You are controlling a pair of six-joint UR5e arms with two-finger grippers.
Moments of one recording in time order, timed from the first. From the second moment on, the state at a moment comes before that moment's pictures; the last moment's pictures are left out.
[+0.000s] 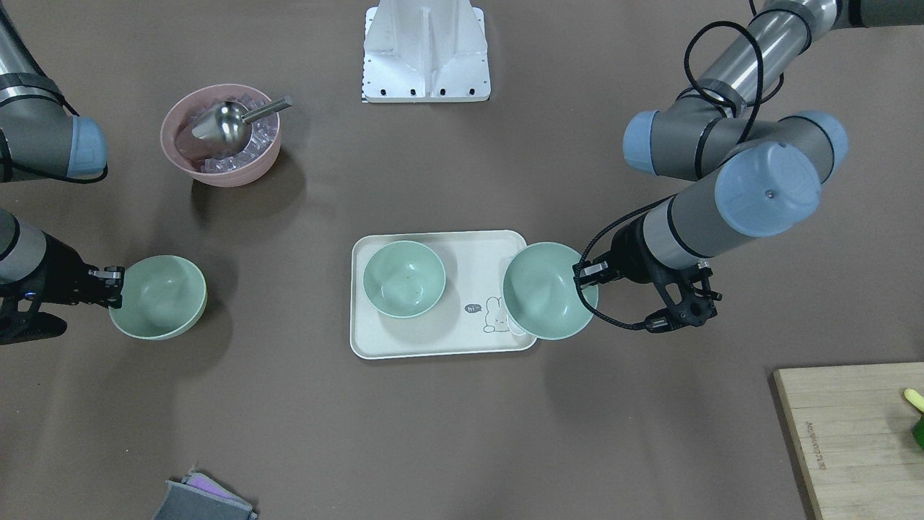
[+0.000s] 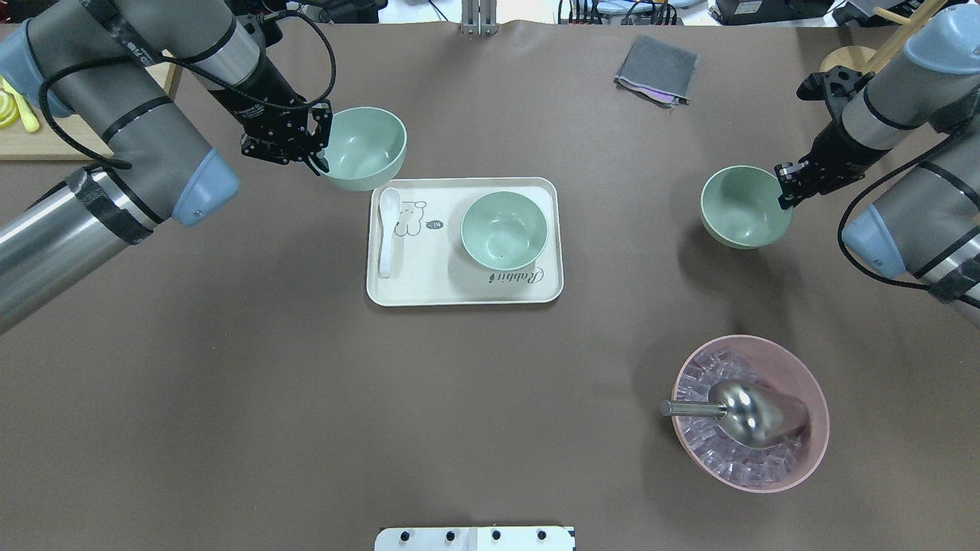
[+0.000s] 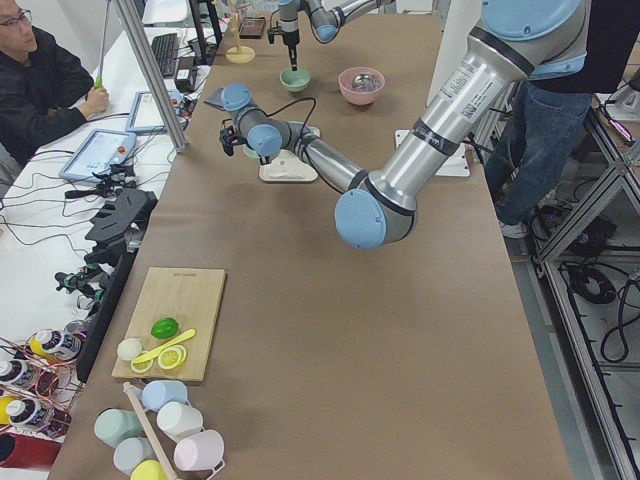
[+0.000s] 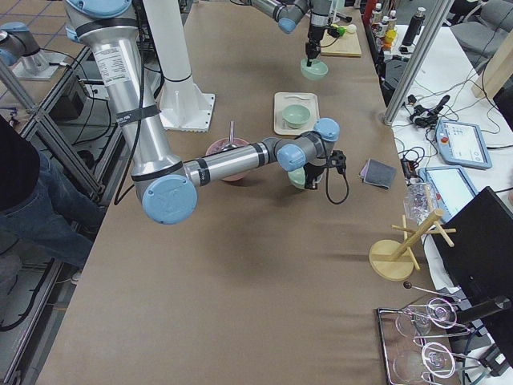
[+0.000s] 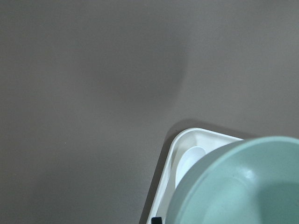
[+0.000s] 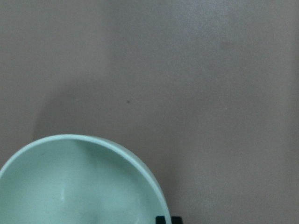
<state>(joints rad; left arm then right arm) -0.94 -2.25 -1.42 -1.82 -2.45 -1.24 1.06 -1.26 1.52 -1.37 2.31 0.60</state>
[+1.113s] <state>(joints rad) -0.74 -2.38 -1.27 -2.21 -2.23 -1.56 1.16 -1.22 1.52 -1.37 2.46 0.61</state>
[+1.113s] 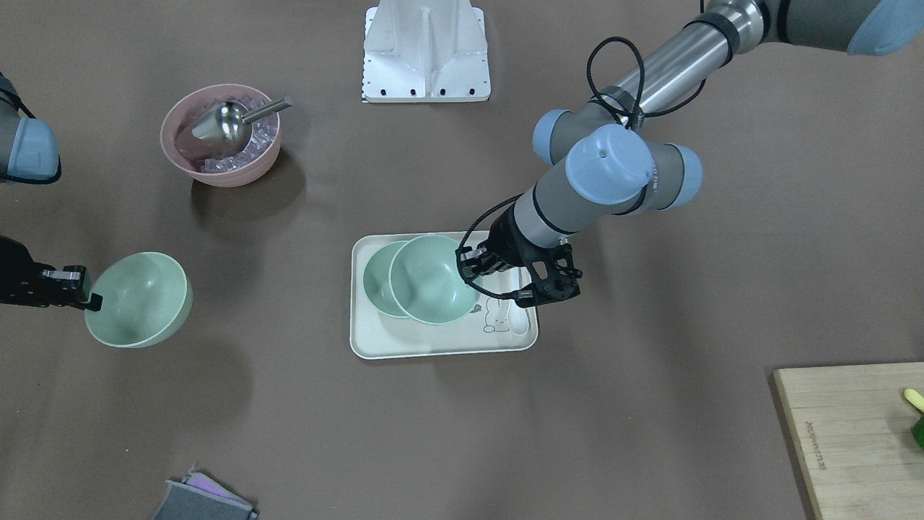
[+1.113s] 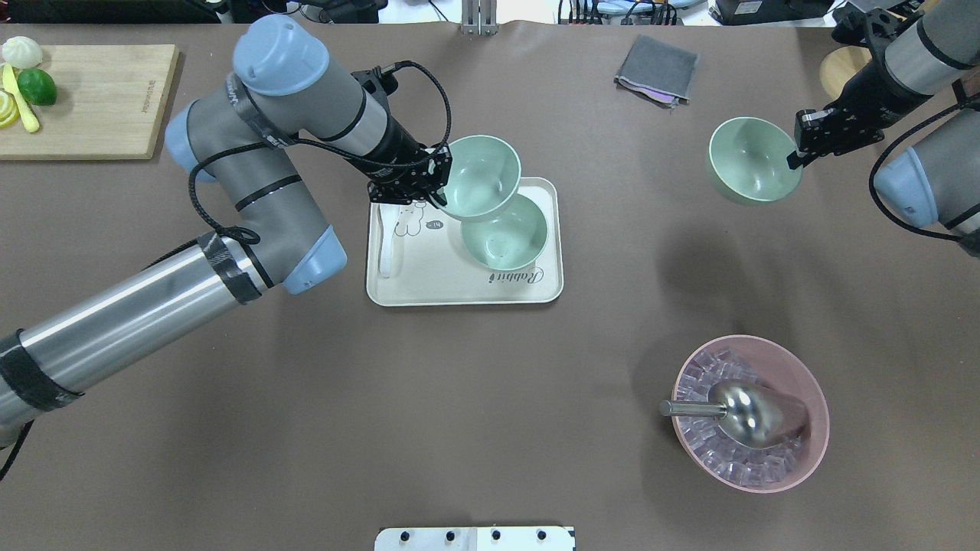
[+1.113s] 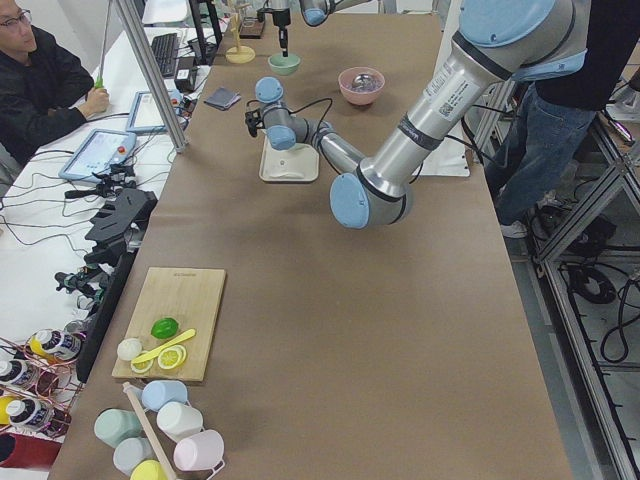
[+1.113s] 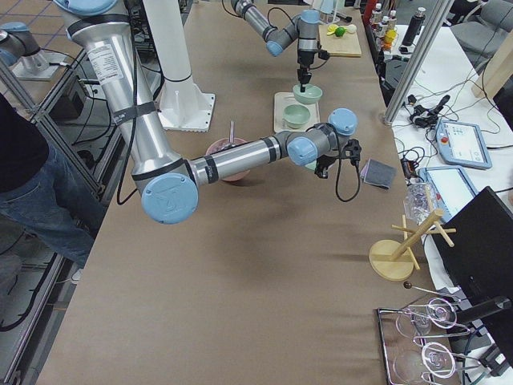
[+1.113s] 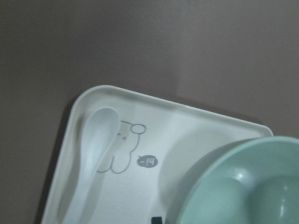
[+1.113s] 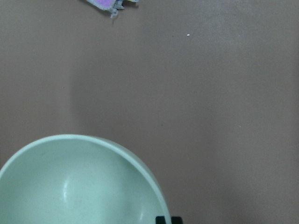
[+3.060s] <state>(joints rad) -0.67 -2.40 -1.22 -2.33 -2.17 -1.61 1.16 -1.22 1.52 -1.37 2.46 0.61</state>
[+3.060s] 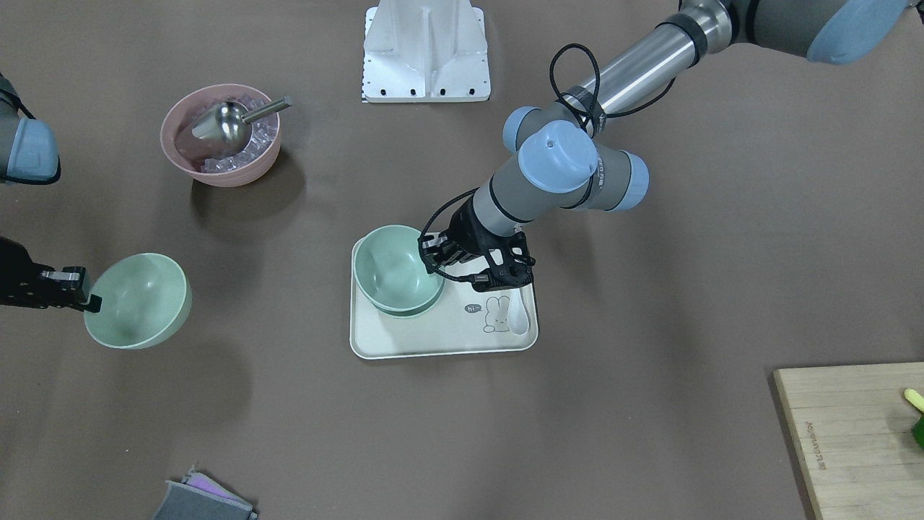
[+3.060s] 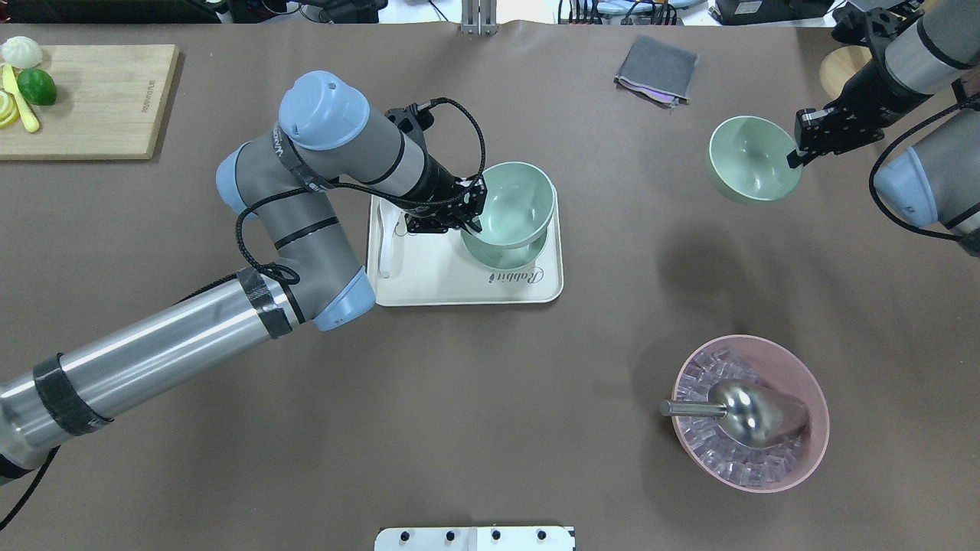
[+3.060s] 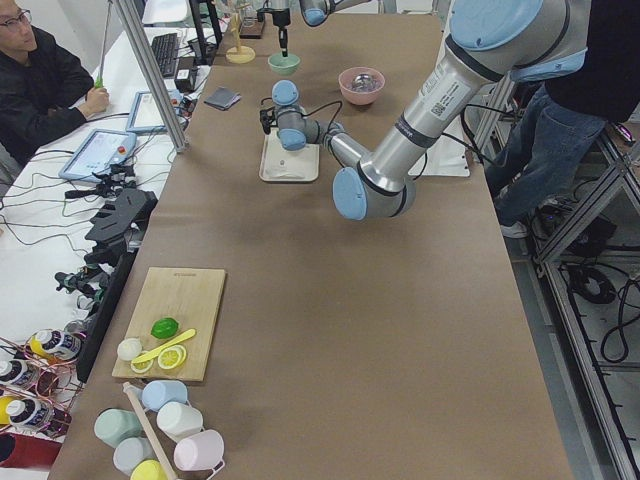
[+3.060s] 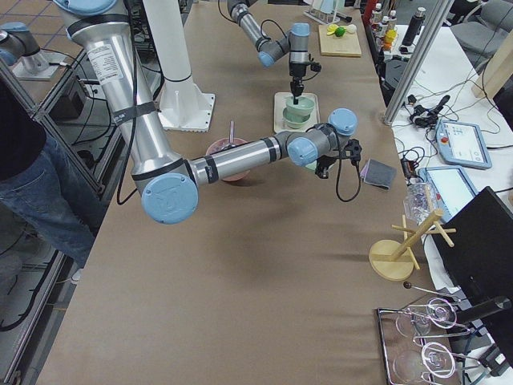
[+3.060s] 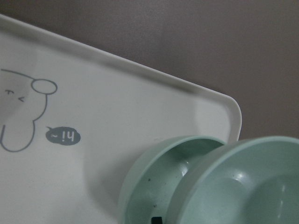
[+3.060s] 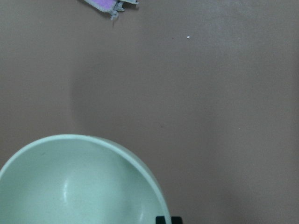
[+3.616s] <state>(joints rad) -0.67 -2.39 -1.23 -2.32 -2.16 -1.60 1.16 -1.22 1.52 -1.37 2.46 0.61</state>
